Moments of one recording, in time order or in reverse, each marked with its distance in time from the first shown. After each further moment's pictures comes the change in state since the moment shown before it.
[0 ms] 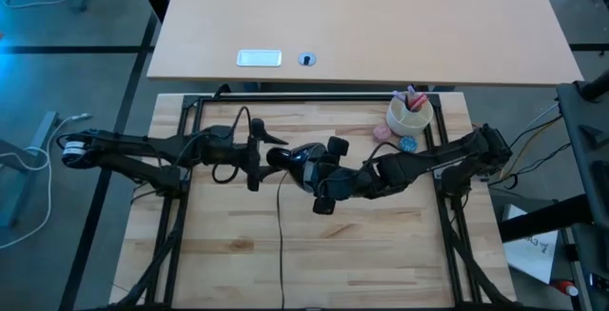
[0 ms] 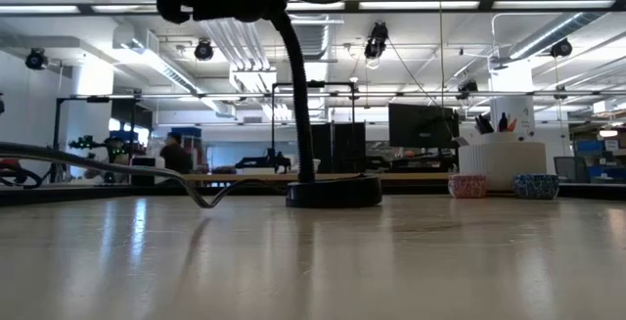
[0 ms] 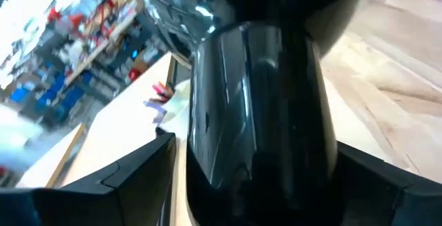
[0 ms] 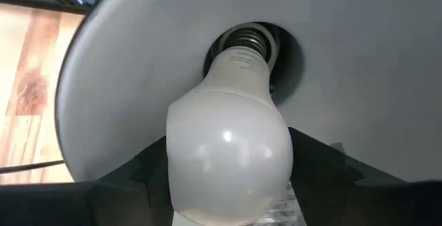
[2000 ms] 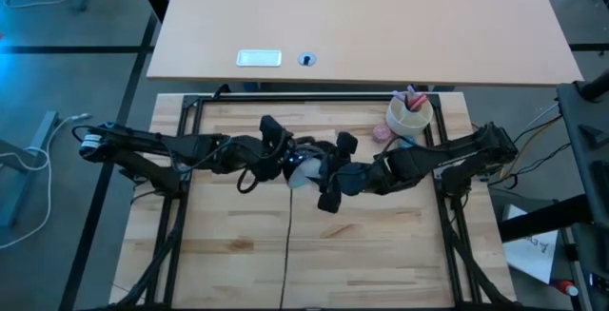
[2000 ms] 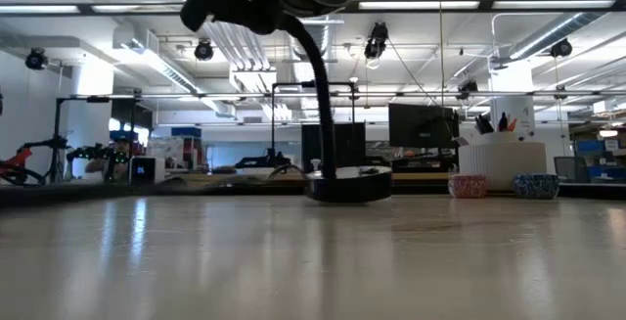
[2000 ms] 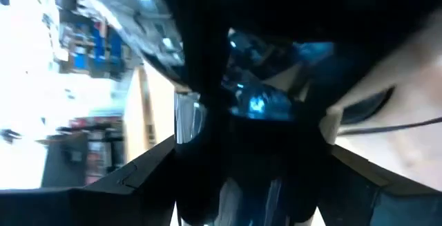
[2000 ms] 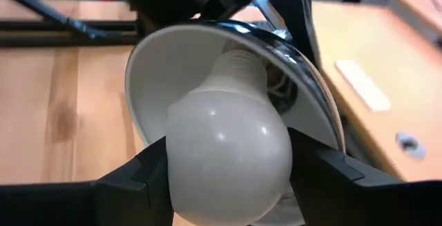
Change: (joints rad) left arm -0.115 0.222 0.340 -0.384 -0.526 0.344; right arm 0.002 -0.054 0.049 -0.073 -0.014 0.159
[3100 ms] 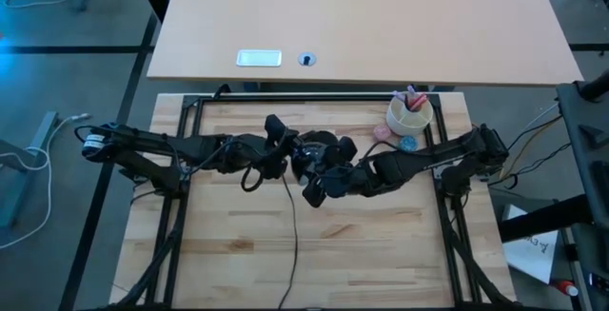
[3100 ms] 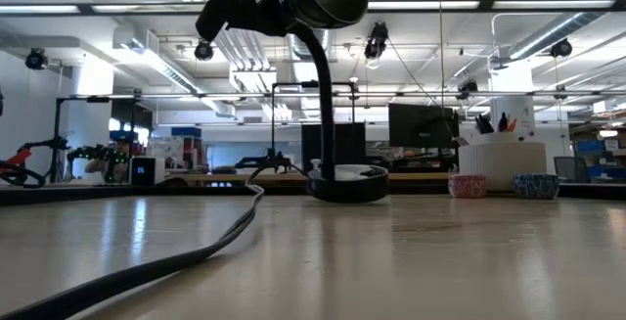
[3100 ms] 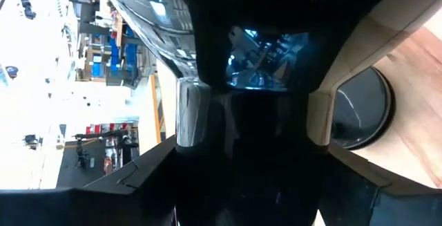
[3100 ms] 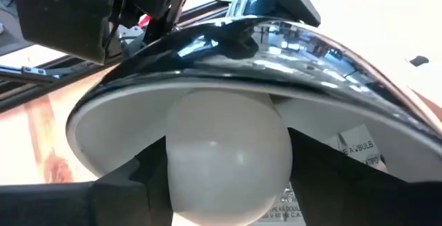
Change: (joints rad) left arm 0.008 0.026 -0.039 0.130 0.028 0.063; right arm -0.036 0.076 -0.011 0.000 0.067 0.374
